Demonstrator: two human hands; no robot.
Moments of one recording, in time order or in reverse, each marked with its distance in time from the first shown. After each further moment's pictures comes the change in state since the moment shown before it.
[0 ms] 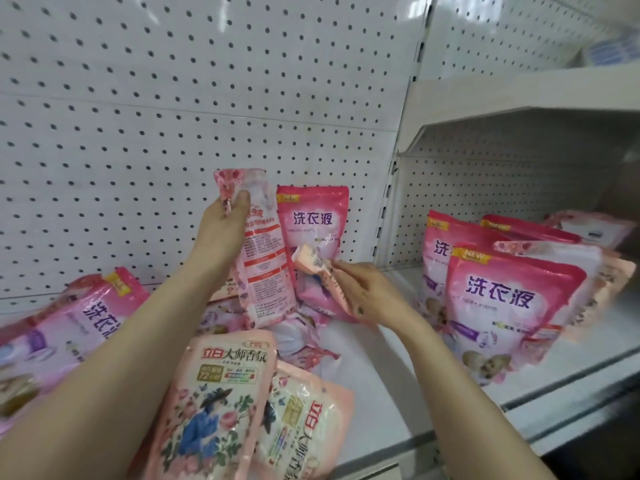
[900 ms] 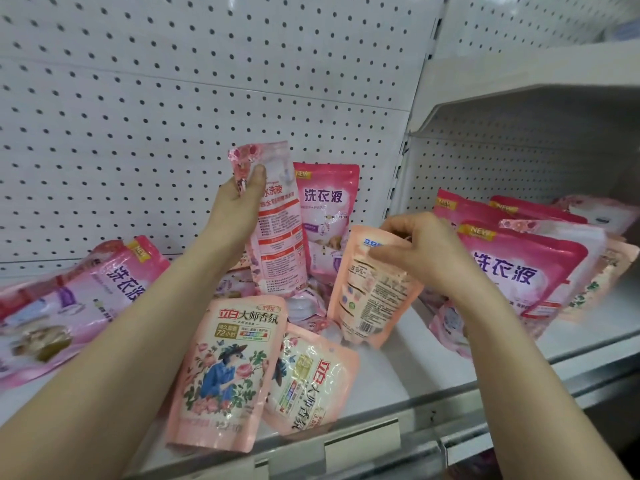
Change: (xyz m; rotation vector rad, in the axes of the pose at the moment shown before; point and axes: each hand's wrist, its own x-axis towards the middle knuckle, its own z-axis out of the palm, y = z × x) left_hand -0.026 0.006 -0.006 -0.095 -0.082 0.056; right_hand -0.059 -0.074 -0.071 -0.168 0.135 0.055
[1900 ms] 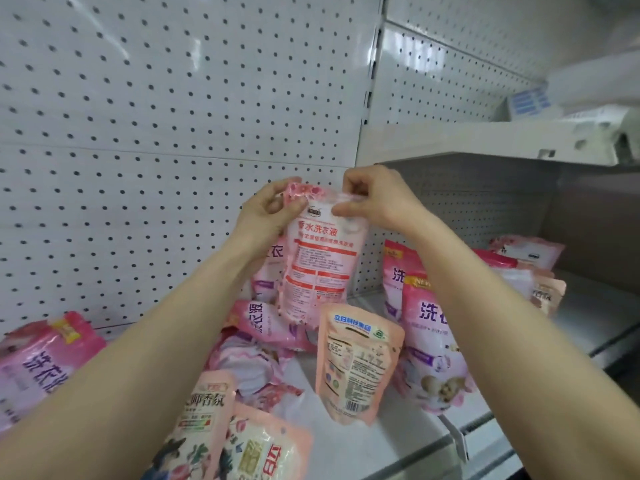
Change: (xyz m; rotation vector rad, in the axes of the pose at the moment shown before) left_hand 0.053 0.041 0.092 -0.181 -0.283 0.093; right_hand 0.102 -0.018 -0.080 -0.073 0.149 -0.185
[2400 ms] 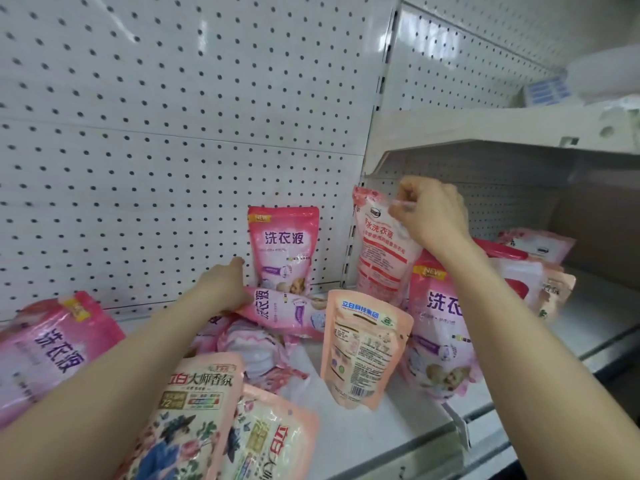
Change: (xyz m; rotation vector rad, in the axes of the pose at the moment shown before) left_hand -0.042 -0.065 -0.066 1.436 -0.184 -0.515; right_hand -0.033 0.040 0.007 -0.261 0.304 0.201
